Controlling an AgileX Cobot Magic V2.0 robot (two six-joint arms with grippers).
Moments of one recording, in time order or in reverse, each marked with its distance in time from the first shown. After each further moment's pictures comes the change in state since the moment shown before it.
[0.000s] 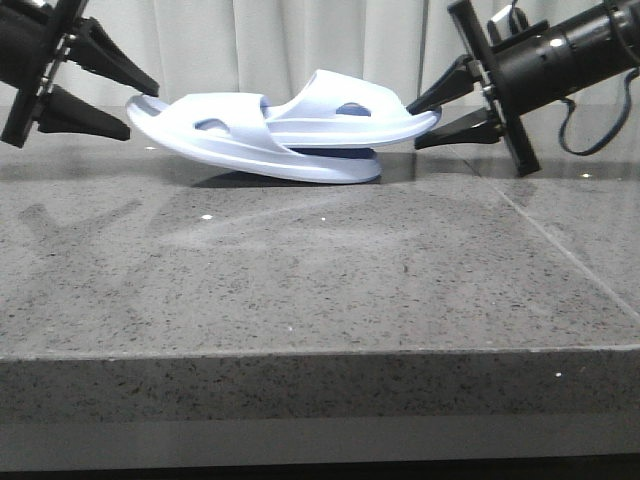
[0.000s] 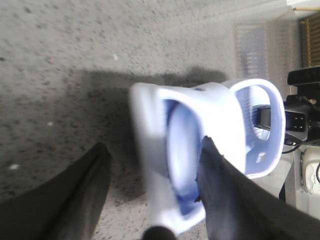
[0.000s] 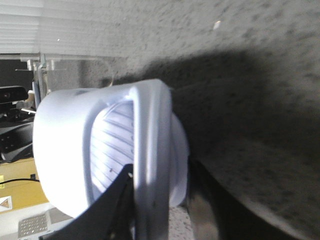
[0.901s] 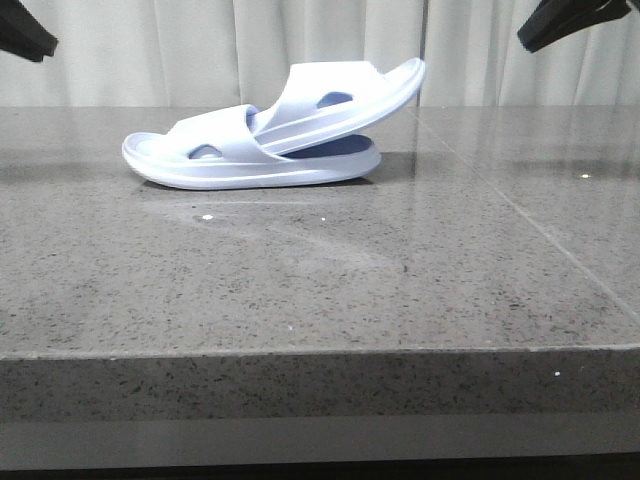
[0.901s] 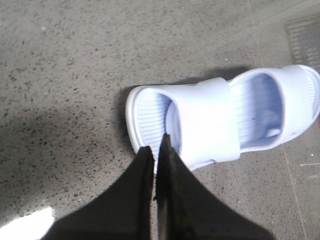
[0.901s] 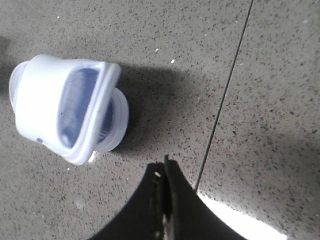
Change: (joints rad) left arm 0.099 -0.219 -0.018 0.238 0.024 0.021; right arm -0.081 -0.292 -0.089 -0.476 0.028 -0.062
